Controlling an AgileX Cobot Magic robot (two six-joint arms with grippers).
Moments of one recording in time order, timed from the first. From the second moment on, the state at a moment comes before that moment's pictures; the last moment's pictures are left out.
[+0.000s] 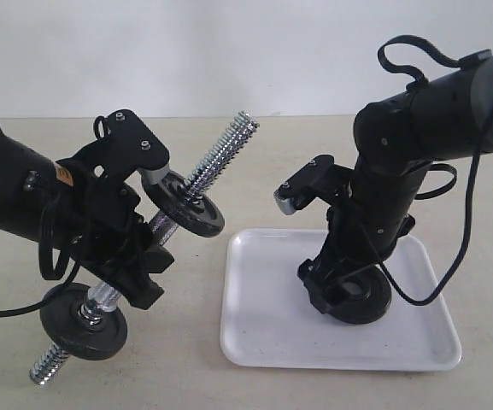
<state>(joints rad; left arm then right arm) -0.55 1.50 -0.83 -0.34 0.42 0.66 0.51 1.88 -1.11 -0.04 0.71 -0.26</state>
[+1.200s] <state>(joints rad) -0.55 1.50 -0.83 -0.34 0.42 0.66 0.51 1.93 -1.05 -0.04 0.64 -0.22</state>
